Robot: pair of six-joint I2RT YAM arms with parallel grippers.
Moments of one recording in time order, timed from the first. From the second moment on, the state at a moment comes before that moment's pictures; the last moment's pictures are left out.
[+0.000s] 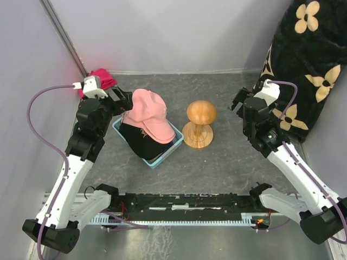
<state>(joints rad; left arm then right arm) -0.28 0.88 1.03 -0.27 -0.21 -0.40 0.45 1.01 0.98 -0.32 0.68 0.52</state>
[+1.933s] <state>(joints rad) -0.28 0.68 0.75 -0.34 -0.31 -0.56 1.01 1.96 1.95 -0.39 0.42 0.35</state>
